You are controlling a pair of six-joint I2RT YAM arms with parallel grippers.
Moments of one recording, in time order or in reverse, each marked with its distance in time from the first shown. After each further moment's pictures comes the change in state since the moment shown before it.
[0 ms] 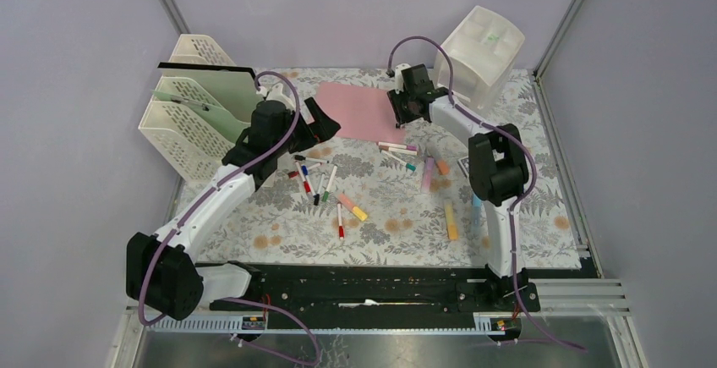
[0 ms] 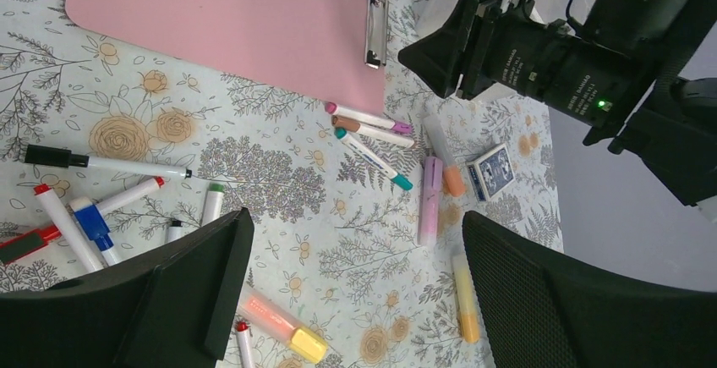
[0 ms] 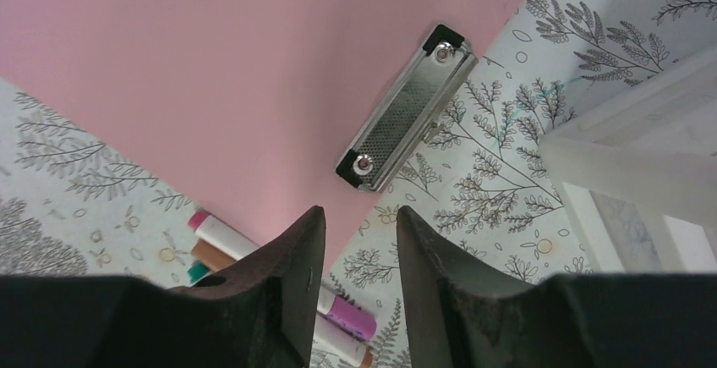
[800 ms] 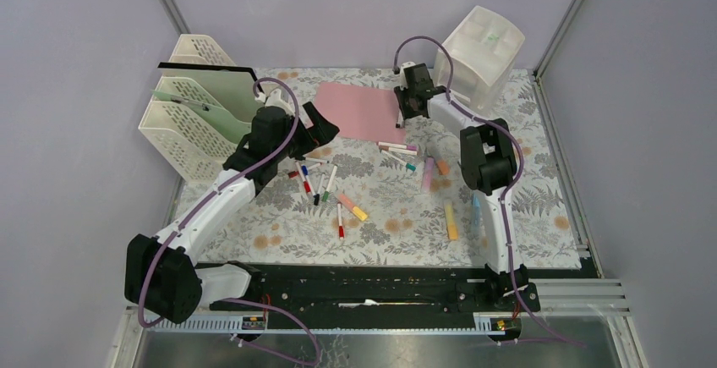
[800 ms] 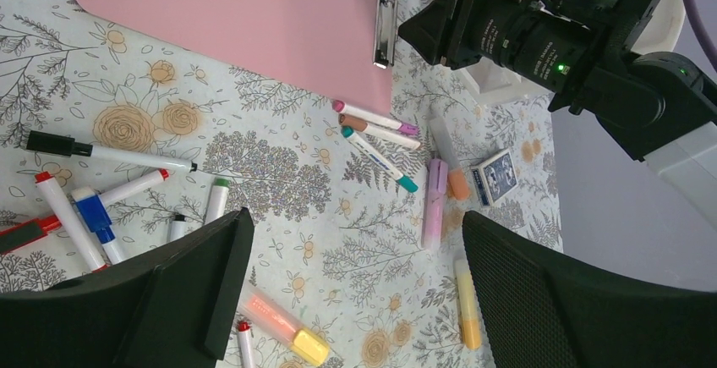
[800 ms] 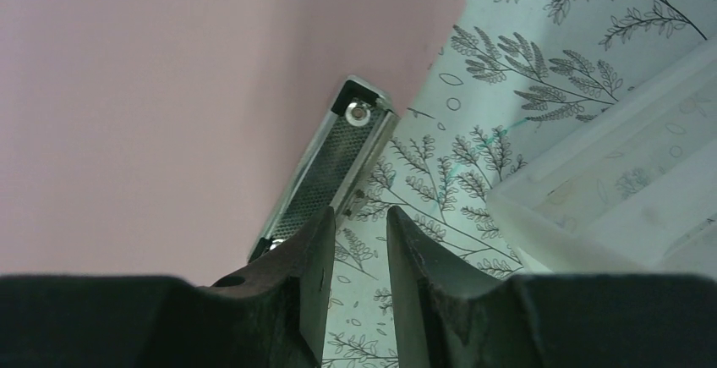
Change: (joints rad) left arm 0.000 -0.022 -0.067 0.048 -0.022 -0.029; right arm -0.042 0.189 0.159 0.033 0.097 0.016
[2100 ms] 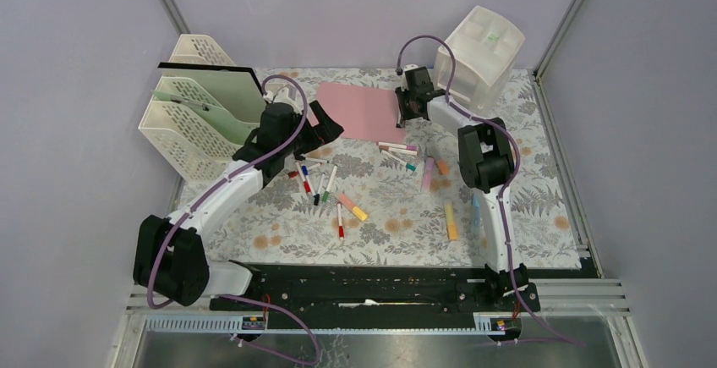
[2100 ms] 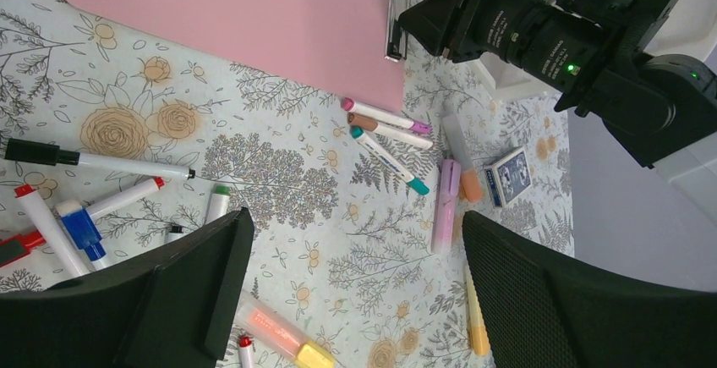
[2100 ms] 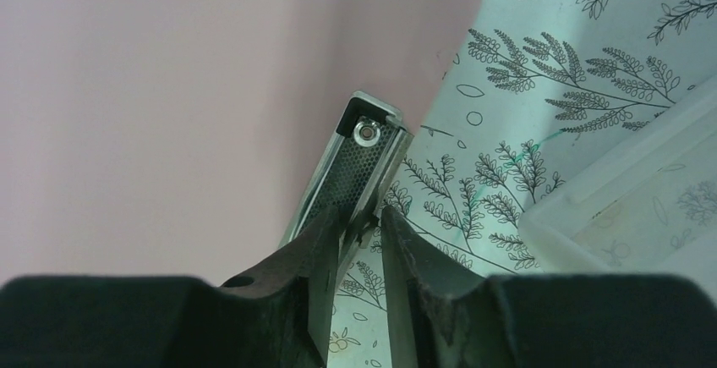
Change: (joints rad) left arm 0.000 0.098 0.025 0.035 0.014 0.001; right arm -0.019 0.049 0.001 0.057 -0.040 0.087
